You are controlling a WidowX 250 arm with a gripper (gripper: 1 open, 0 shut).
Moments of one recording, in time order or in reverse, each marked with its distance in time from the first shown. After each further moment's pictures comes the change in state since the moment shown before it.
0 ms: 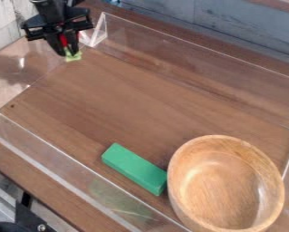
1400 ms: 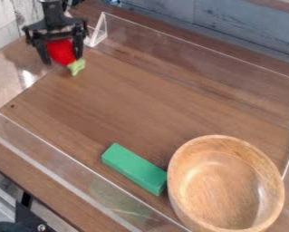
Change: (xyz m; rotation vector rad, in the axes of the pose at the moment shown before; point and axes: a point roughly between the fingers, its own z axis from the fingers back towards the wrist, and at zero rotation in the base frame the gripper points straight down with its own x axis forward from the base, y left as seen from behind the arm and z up) arm 0.013 -0.006 -0.026 0.170 0.256 0.182
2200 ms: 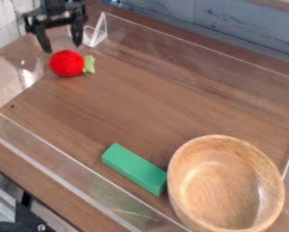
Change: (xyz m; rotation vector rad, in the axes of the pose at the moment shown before) arm -0.001 -0.005 0.023 0.006 0.090 0.120
